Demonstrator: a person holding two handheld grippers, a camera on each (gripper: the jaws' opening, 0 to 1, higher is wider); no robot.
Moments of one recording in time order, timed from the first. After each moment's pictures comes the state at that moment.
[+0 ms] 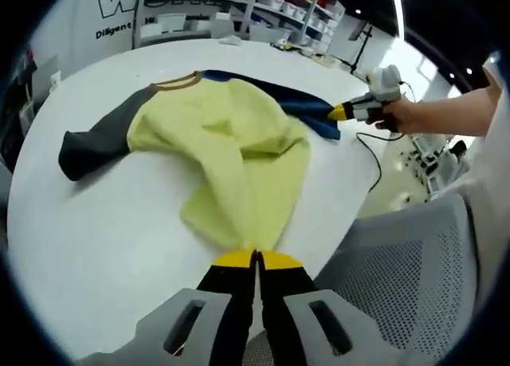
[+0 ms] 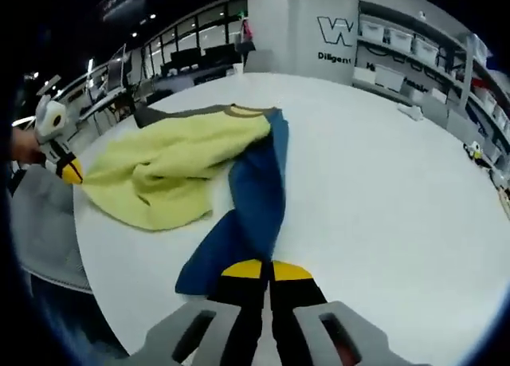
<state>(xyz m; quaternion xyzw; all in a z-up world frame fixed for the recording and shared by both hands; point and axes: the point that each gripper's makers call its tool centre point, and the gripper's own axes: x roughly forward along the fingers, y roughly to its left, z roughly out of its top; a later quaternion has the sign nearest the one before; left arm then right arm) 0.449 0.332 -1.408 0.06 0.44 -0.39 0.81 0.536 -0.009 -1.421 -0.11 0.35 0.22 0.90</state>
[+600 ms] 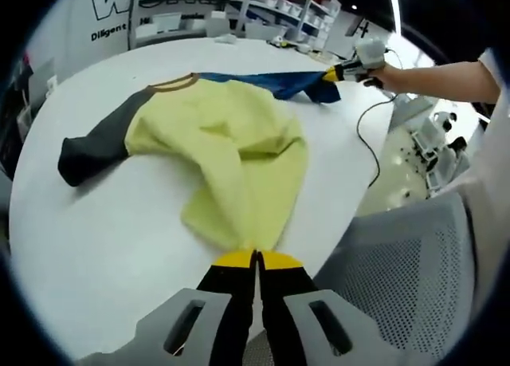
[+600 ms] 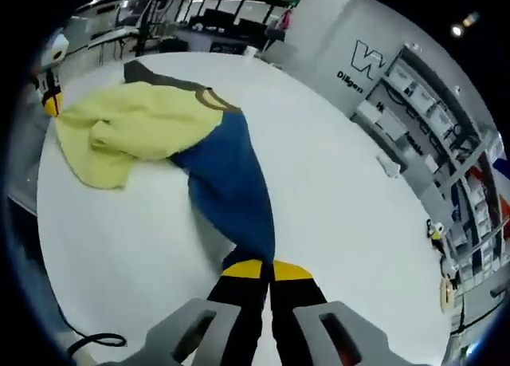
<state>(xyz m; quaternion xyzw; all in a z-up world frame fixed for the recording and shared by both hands) 0.449 0.331 -1.403 0.07 0.44 -0.39 0.80 0.617 -0.108 -1.361 -0.33 0.33 0.20 0.86</state>
